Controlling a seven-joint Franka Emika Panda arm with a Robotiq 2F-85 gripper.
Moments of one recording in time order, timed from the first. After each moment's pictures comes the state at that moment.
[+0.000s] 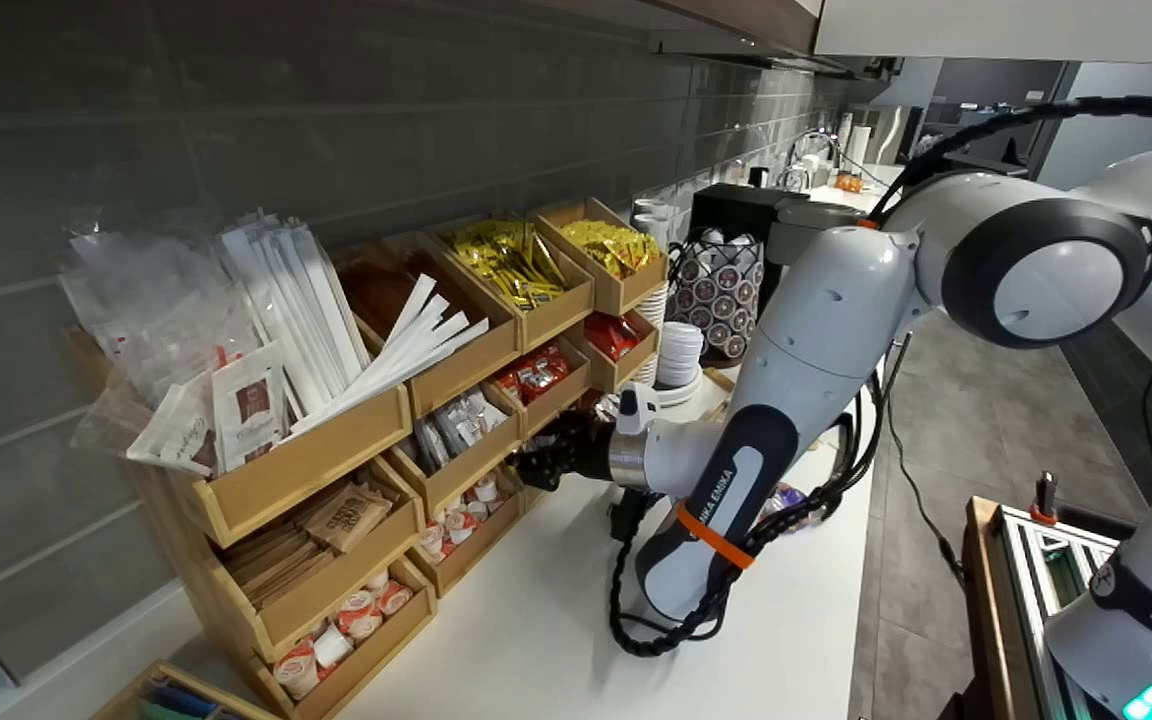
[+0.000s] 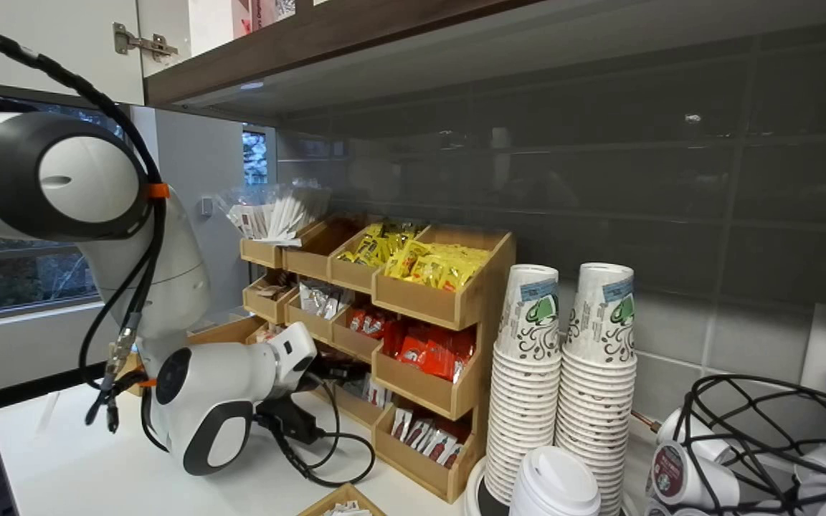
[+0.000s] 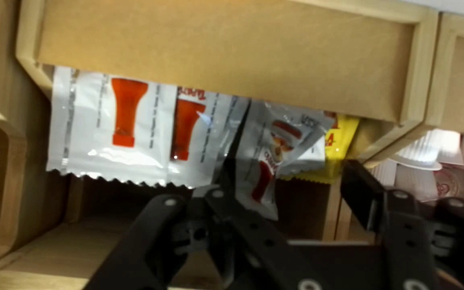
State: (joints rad) arm 0.30 0.92 -0.01 -1.98 0.33 4.18 -0.24
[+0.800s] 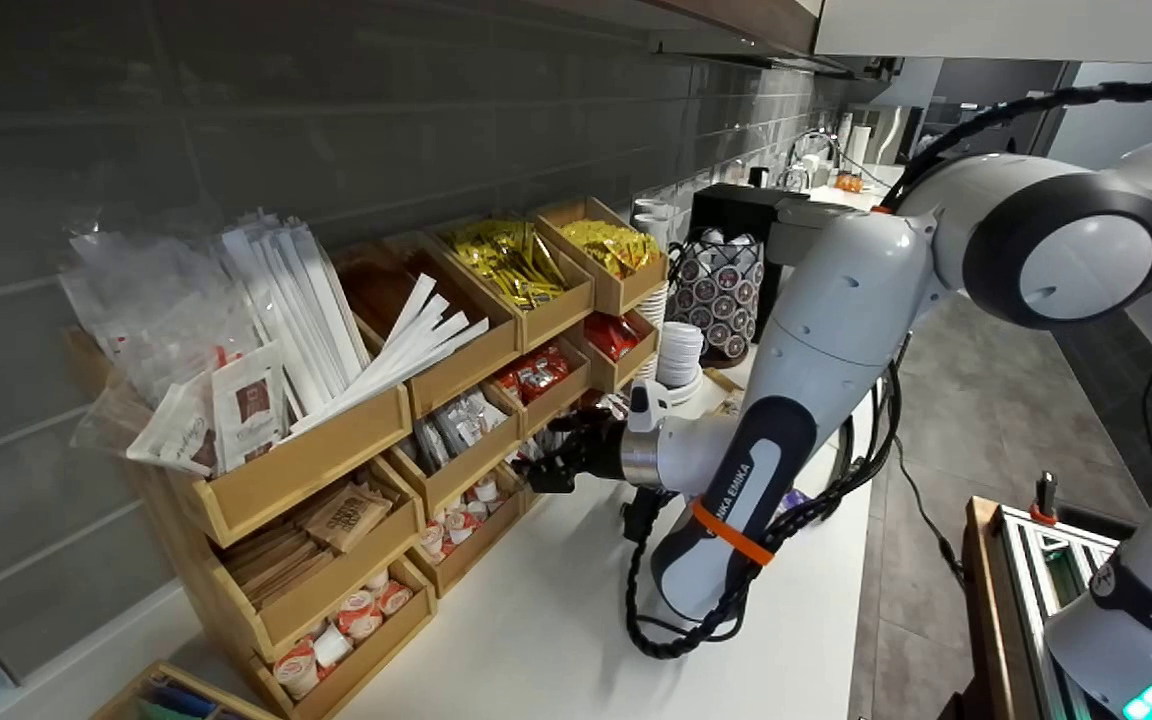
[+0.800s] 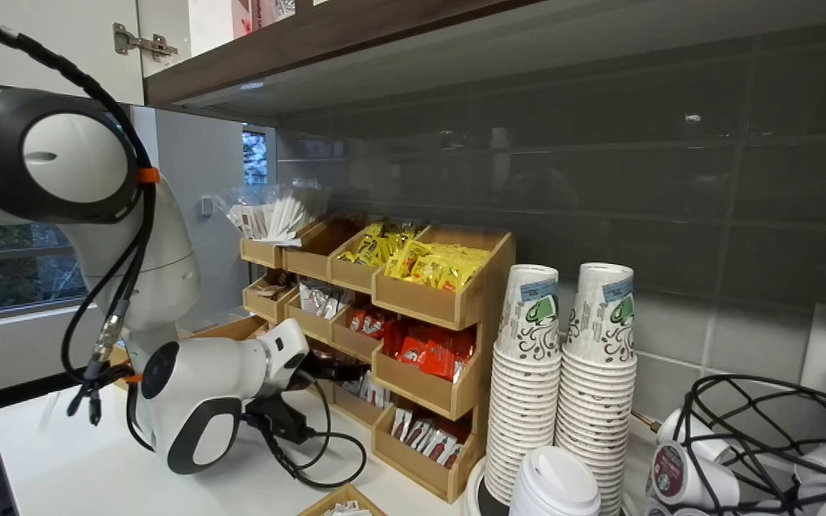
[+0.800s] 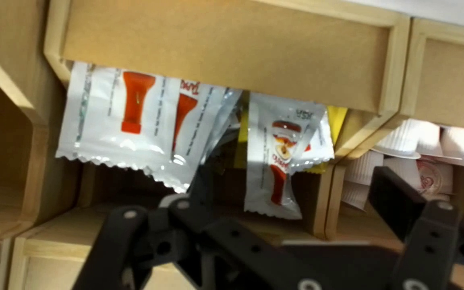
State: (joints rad) arm 0.31 0.86 0.00 -2.06 0.33 4.18 -0.24
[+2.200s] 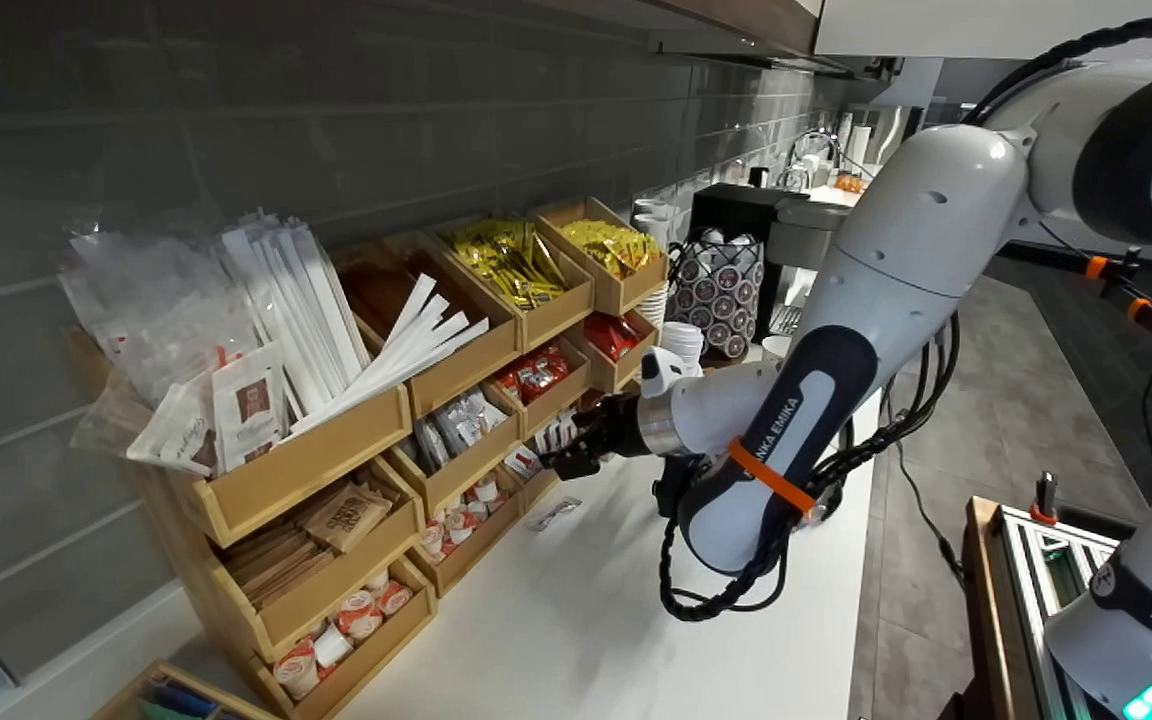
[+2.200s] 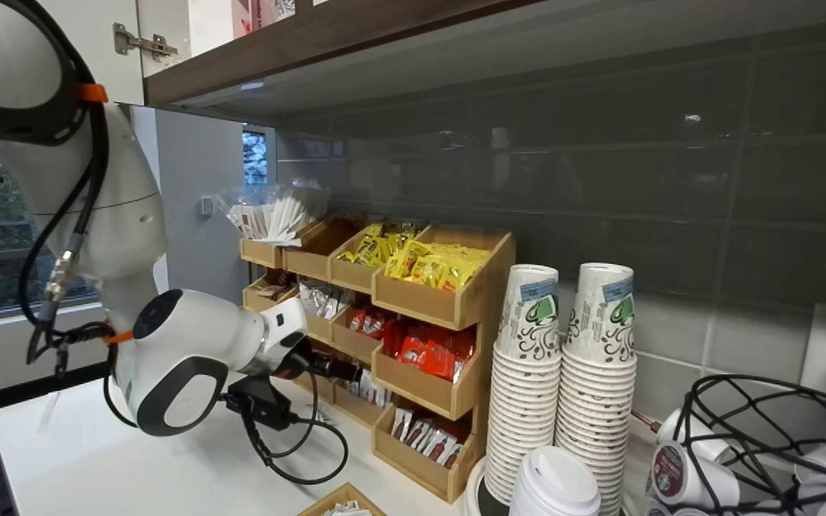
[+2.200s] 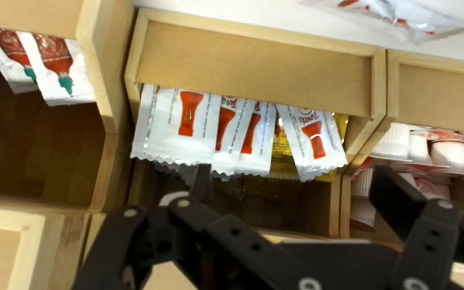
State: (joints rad) arm 0.33 0.63 -0.02 -2.25 0.42 3.91 -0.27
